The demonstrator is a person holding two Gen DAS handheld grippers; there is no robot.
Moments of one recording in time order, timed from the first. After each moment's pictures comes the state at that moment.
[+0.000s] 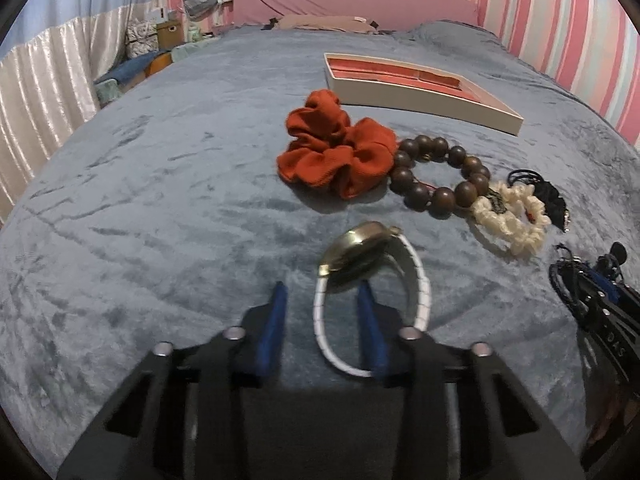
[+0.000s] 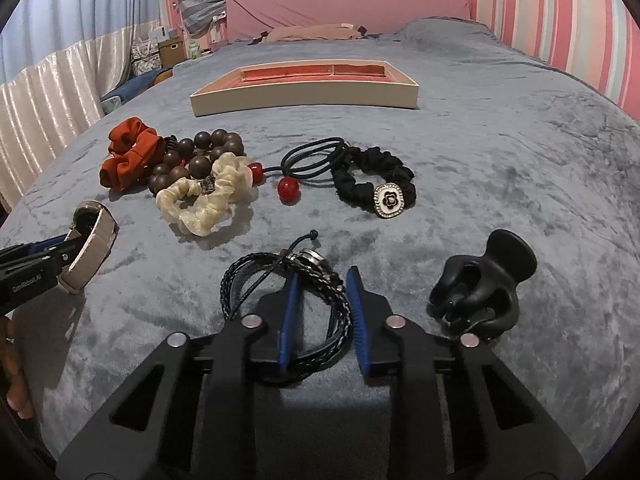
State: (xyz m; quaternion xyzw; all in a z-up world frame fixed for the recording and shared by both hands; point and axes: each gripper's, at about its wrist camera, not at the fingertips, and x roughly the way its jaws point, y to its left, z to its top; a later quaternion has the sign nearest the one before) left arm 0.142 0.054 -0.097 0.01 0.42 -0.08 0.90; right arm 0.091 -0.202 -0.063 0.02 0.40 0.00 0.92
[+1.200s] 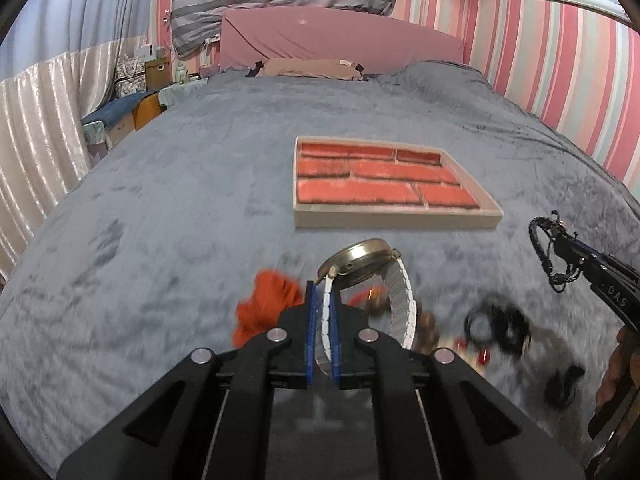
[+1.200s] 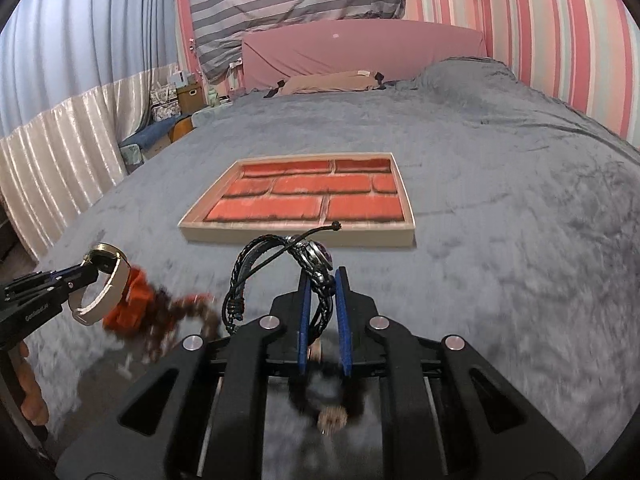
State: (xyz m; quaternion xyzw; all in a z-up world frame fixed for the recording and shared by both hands) left arm 0.225 0.007 0.000 0.00 0.35 -0.10 0.93; right arm 0.206 -0.262 0.039 0.03 0.33 0.05 0.94
